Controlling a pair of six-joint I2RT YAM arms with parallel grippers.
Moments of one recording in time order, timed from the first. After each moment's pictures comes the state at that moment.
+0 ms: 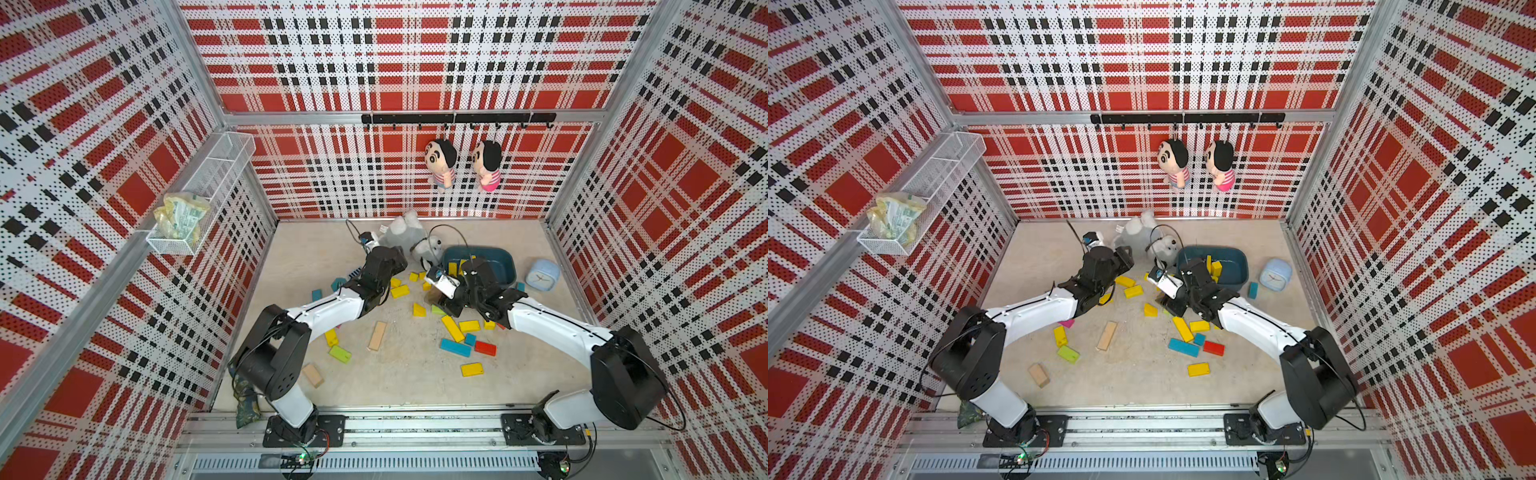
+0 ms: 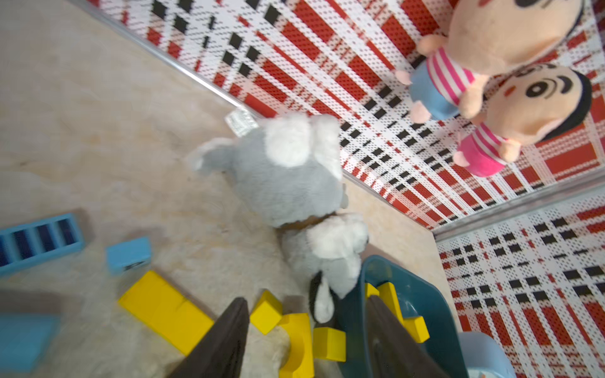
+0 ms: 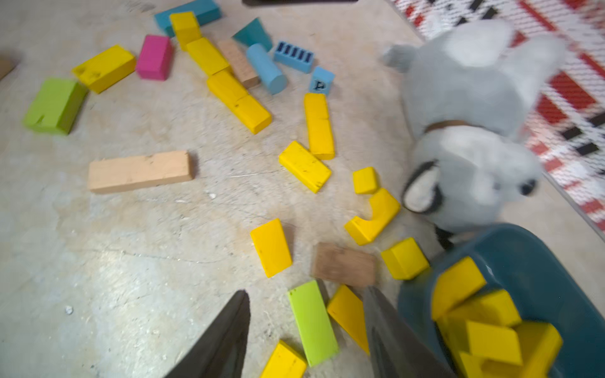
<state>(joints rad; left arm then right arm) -0.57 1.61 0.96 0.26 -0.33 -0.86 0.58 1.52 0.94 -0.15 -0.28 -0.51</state>
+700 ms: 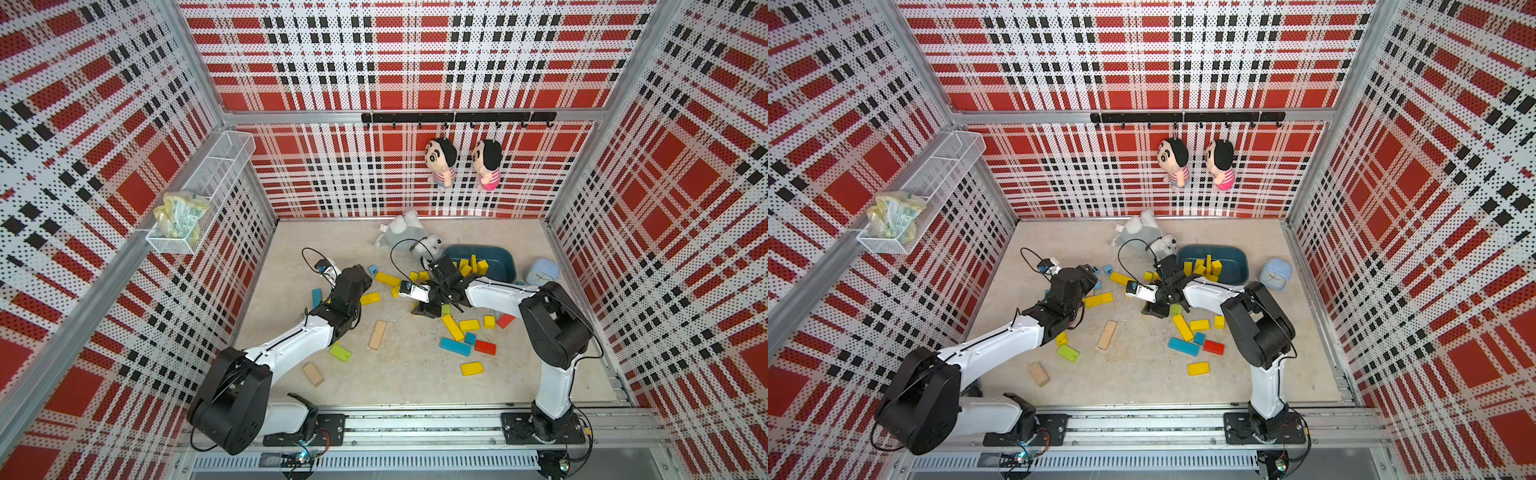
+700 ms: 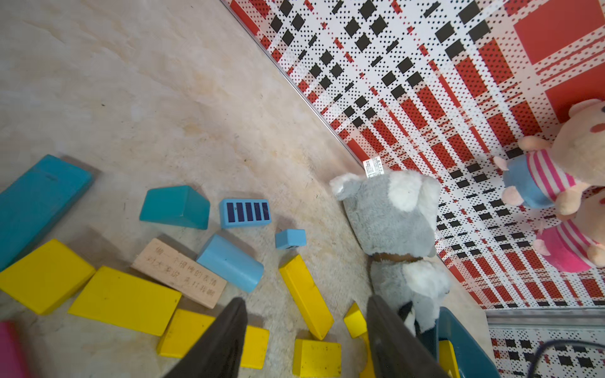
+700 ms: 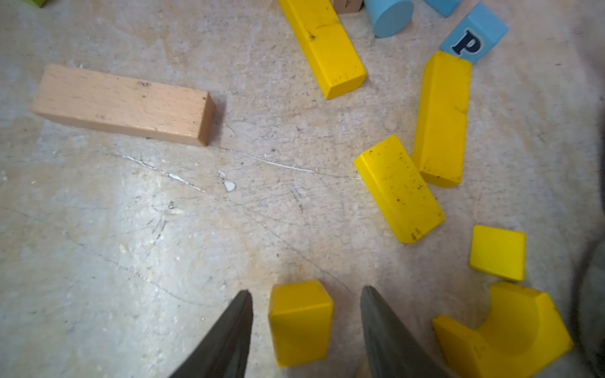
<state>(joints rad) -0.47 1.33 0.69 0.15 -0.49 -1.03 0.62 1.93 1.20 -0.27 -0.38 -0.75</state>
